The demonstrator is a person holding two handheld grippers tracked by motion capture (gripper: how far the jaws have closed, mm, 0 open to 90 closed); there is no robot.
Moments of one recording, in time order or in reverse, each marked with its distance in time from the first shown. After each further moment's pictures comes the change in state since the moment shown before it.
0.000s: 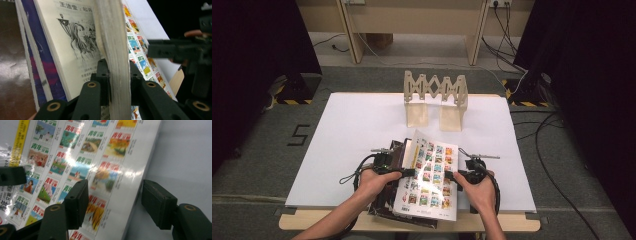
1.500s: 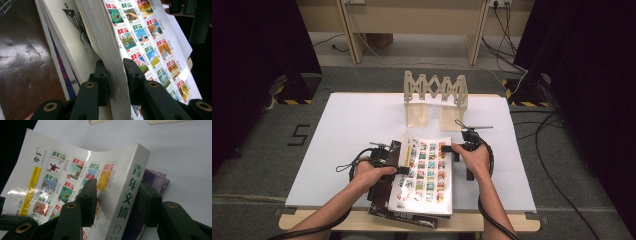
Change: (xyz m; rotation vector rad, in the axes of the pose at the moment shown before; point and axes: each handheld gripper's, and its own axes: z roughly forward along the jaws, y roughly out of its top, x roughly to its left) left arm 0.024 0.018 -0.003 0.132 0.001 0.011; right arm -0.019 0.083 0.041 0.050 0.129 0.003
